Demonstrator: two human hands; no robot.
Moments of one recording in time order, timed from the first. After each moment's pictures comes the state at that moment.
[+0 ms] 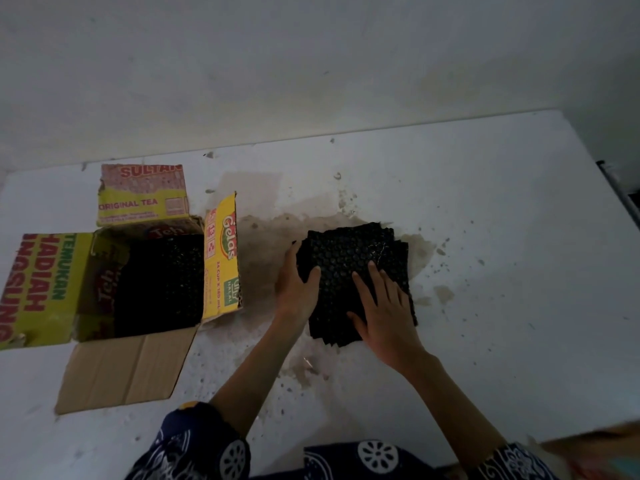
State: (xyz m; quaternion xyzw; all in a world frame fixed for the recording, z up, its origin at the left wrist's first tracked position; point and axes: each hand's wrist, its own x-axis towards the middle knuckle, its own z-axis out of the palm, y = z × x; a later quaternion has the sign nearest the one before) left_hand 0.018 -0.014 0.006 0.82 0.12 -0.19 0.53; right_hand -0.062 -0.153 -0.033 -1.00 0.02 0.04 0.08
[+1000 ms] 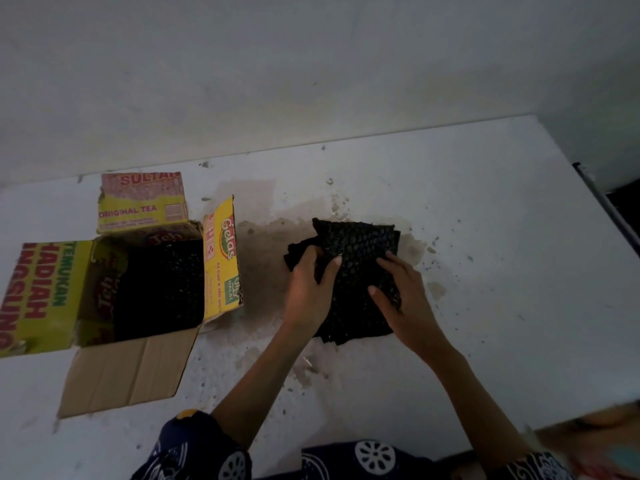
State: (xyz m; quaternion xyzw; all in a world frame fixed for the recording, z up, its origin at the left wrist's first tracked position) left_hand 0.002 -0.024 0.051 0.81 -0.02 -0.14 0.56; right_hand -0.067 -0.177 0.007 -0.90 0.11 -0.03 0.41
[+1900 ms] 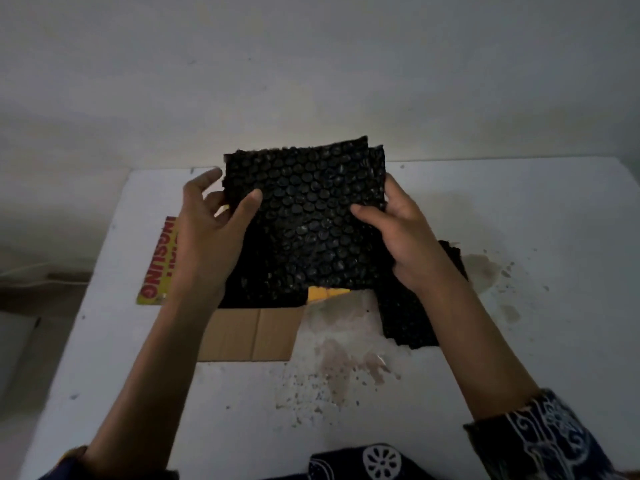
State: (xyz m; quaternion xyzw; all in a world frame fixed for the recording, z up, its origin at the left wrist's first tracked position) left_hand 0.030 0.175 0.179 0.74 0.11 0.04 0.66; right_hand 0.027 -0.022 0.156 -0.63 0.04 0.06 0.78
